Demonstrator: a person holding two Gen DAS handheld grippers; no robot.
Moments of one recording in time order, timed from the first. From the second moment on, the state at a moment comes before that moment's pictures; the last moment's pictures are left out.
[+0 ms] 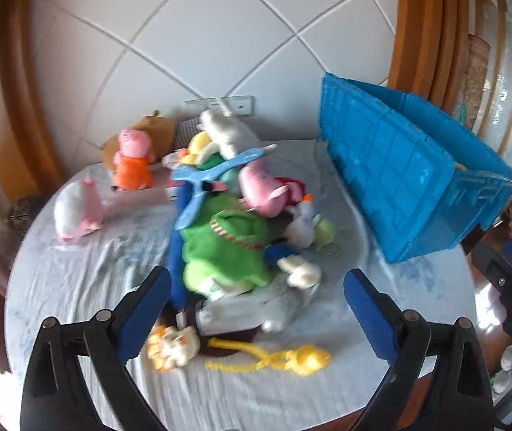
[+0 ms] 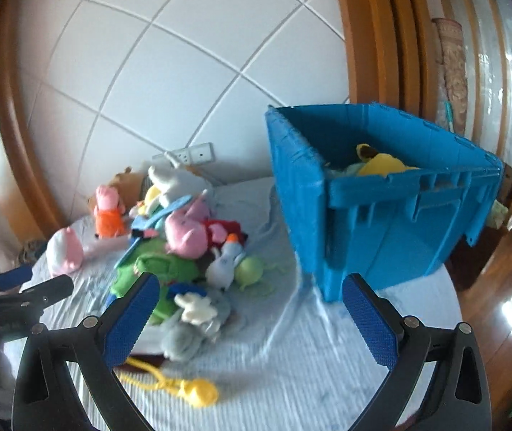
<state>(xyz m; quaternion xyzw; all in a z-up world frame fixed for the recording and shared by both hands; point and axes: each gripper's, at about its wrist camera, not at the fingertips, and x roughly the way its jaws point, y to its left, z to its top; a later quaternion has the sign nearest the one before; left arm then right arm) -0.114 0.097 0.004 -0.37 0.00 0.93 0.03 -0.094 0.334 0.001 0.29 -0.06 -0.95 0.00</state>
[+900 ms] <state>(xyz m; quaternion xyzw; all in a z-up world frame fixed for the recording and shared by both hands) -0.063 0.090 -0.004 -0.38 -0.01 0.93 0.02 -0.052 0.311 -0.005 0.31 0.00 -0.95 -0.01</state>
